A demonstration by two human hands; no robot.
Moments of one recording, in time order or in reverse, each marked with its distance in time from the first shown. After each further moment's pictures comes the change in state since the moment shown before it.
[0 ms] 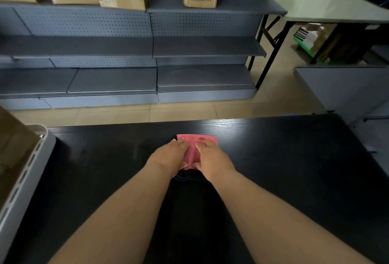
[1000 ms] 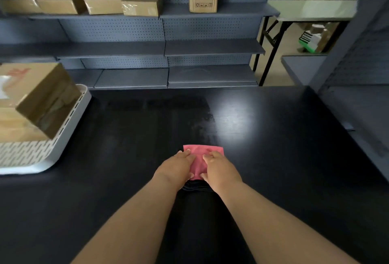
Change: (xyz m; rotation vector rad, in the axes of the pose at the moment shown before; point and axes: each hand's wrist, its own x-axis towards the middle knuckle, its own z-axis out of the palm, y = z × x) left_hand -0.178 0.118 0.103 -0.036 -0.061 -0.094; right_hand -0.216 0.050 0.080 -0.052 0.001 -0.047
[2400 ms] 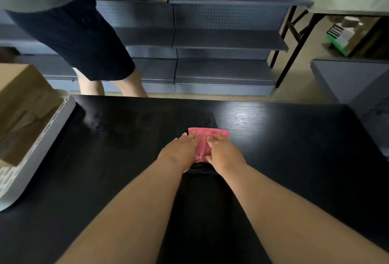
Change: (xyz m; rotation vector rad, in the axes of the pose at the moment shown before) left_hand 0.137 -0.030 -0.076 -0.053 0.058 -0.057; right_hand 0.159 0.014 -0.071 -0.010 -0.016 -0.059
